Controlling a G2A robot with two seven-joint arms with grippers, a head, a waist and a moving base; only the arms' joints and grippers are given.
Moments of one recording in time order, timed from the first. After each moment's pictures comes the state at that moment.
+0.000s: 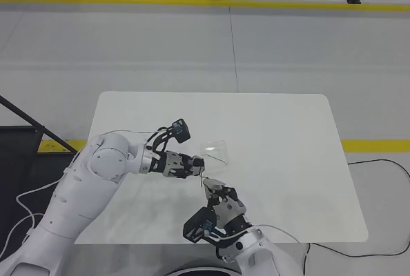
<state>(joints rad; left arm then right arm) 0.88 -1.05 -1.08 -1.52 0.18 -0.70 -1.09 -1.70 -1.43 1.01 -2.21 -2.35 -0.23 0.21</state>
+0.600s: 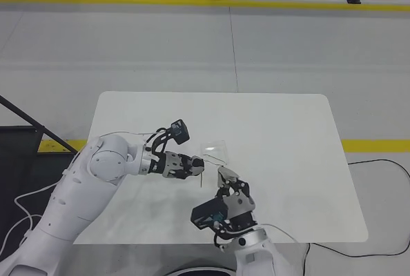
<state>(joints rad) 0.89 -1.03 -1.08 -1.53 0.19 -0.71 -1.04 -1.70 -1.44 0.97 -2.17 -2.41 0.07 0.22</state>
